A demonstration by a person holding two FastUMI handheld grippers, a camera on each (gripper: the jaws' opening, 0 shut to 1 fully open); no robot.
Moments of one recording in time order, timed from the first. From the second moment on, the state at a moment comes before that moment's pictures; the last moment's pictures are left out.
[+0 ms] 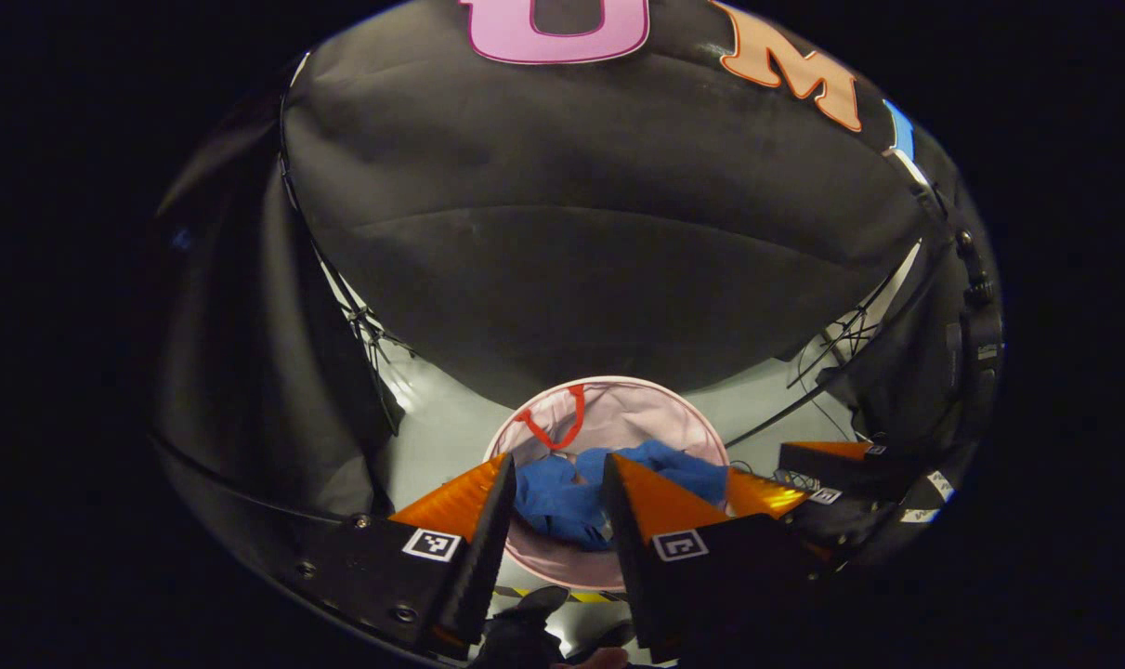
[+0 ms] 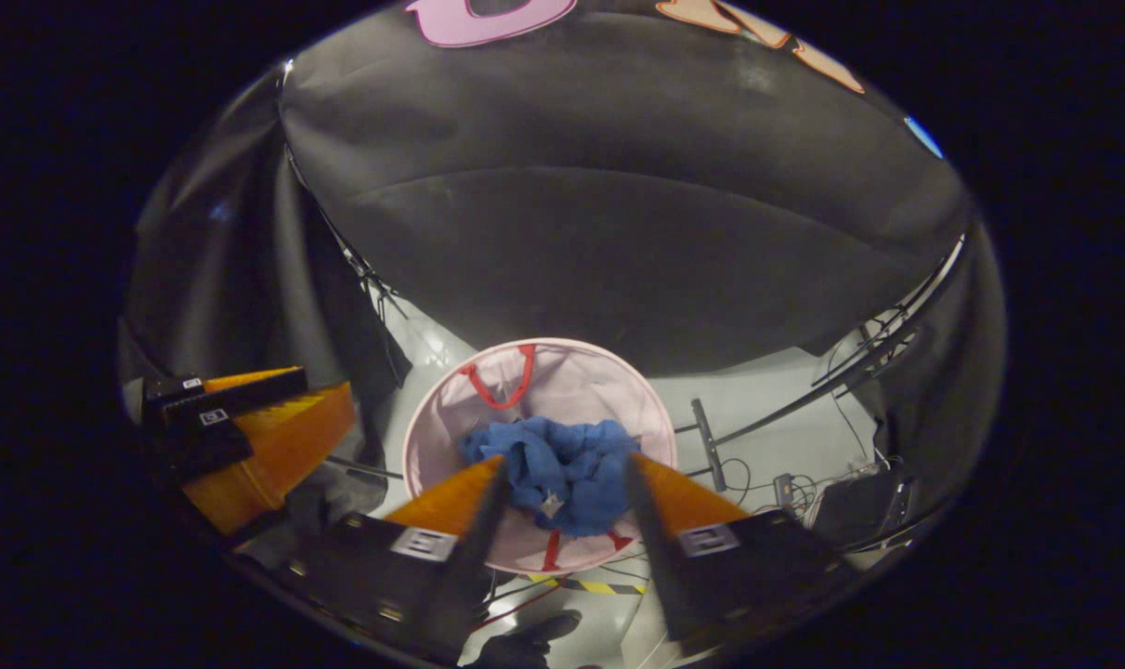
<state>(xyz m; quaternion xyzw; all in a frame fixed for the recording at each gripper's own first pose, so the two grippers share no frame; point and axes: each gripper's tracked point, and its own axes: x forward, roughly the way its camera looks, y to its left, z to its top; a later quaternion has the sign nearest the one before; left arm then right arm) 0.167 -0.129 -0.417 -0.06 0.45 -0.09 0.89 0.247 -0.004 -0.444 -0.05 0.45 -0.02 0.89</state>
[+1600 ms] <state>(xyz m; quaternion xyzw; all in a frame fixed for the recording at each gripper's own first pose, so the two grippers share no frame) 0.034 -0.082 -0.168 -0.05 0.29 -0.07 0.95 0.070 0.000 -0.137 0.03 0.22 -0.03 0.98</state>
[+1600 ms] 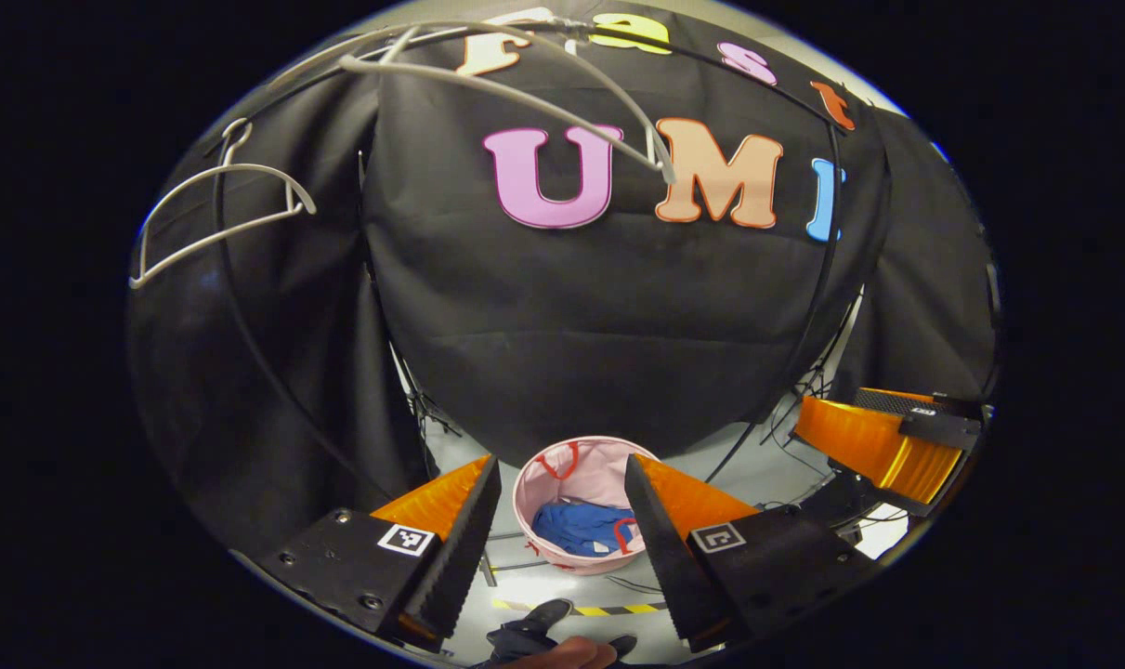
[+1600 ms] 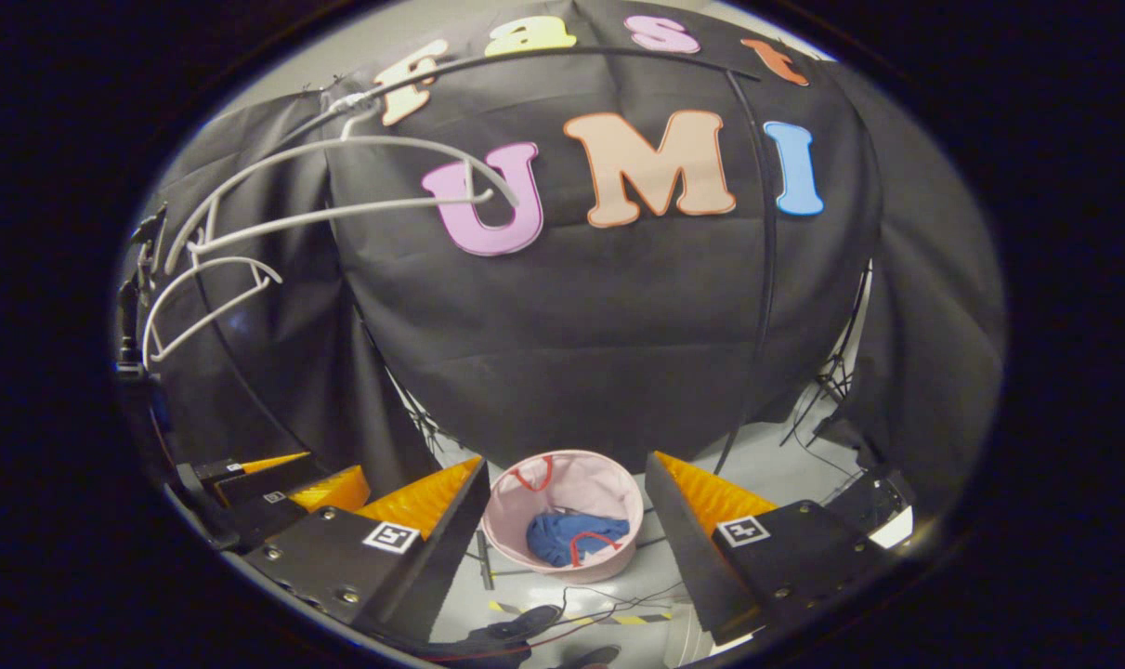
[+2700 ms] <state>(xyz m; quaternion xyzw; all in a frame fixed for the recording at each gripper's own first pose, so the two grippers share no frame) -0.015 -0.017 -0.022 -0.04 0.12 -0.09 0.99 -0.041 0.058 -0.019 0.02 0.05 -0.04 1.00</state>
